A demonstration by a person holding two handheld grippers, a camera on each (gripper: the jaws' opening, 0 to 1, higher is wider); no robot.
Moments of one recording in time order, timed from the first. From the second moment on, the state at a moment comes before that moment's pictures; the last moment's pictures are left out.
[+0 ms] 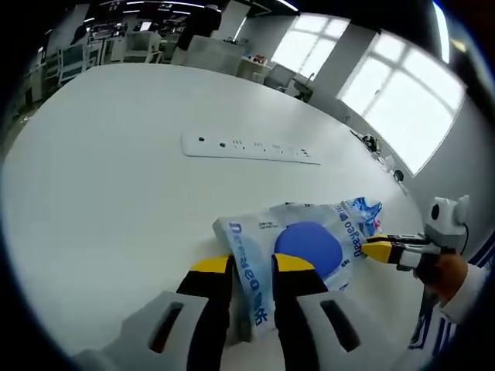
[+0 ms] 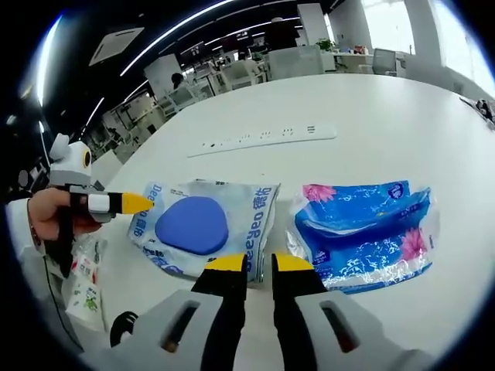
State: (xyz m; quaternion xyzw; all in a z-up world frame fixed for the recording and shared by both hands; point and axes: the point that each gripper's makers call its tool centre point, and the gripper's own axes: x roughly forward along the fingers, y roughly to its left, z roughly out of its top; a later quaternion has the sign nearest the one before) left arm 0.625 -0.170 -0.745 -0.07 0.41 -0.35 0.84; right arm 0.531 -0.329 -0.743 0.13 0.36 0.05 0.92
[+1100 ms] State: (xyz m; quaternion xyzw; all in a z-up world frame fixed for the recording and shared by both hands) left arm 0.622 -0.173 -0.728 -0.07 0.40 -0.36 0.84; right arm 0.526 -0.328 -0.730 0.13 0.35 0.05 0.93
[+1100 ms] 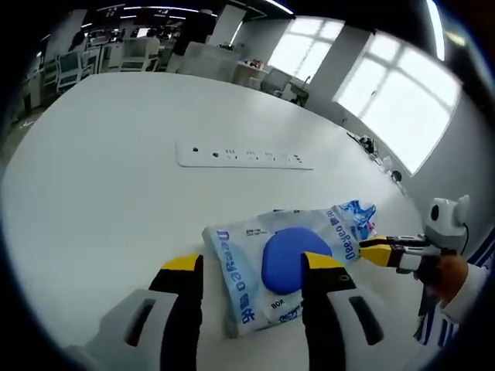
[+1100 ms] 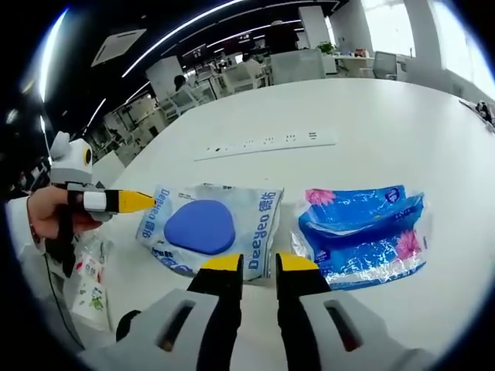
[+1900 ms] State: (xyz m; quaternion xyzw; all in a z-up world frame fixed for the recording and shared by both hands) left arm 0.612 -0.153 -0.687 -0.05 0.37 -0.36 0.86; right arm 0.510 -0.322 -0.699 0.11 0.32 0.07 0.94
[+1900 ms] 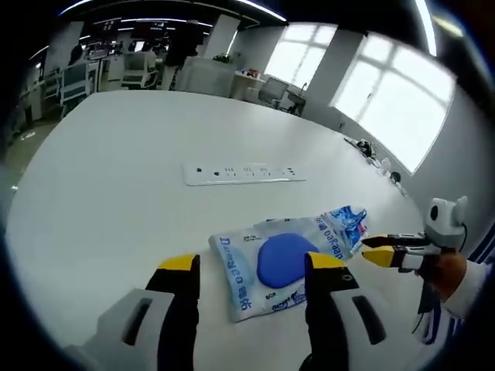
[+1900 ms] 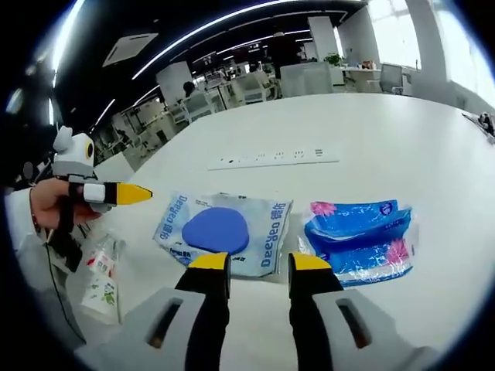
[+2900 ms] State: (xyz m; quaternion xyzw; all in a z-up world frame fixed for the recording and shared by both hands) left arm 0.554 -0.107 -0.628 -0.05 0.33 -0.35 0.88; right arm 0.469 -0.292 -0.649 0.08 0.27 0.14 0.95
